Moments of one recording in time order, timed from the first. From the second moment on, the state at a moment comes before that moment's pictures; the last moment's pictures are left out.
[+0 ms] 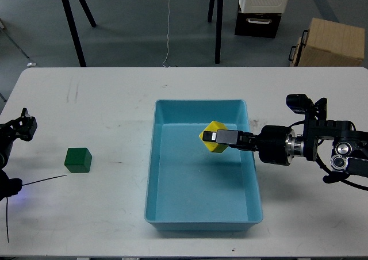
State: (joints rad) left arm -0.11 0.48 -1.23 -1.37 -0.73 0.03 -0.35; right arm 0.98 -0.64 -0.03 1.45 -0.94 0.10 0.28
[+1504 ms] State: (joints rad) left arm -0.11 0.49 -1.23 -1.37 -0.73 0.03 -0.35; right arm 0.68 -0.80 0.55 1.42 0.57 -0.09 0.26
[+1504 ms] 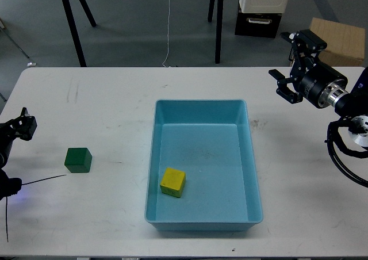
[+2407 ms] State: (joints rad) left arm -0.11 0.48 -1.22 -1.37 -0.74 0.05 -0.38; right arm -0.23 -0.58 1.07 1.36 0.67 0.49 0.28
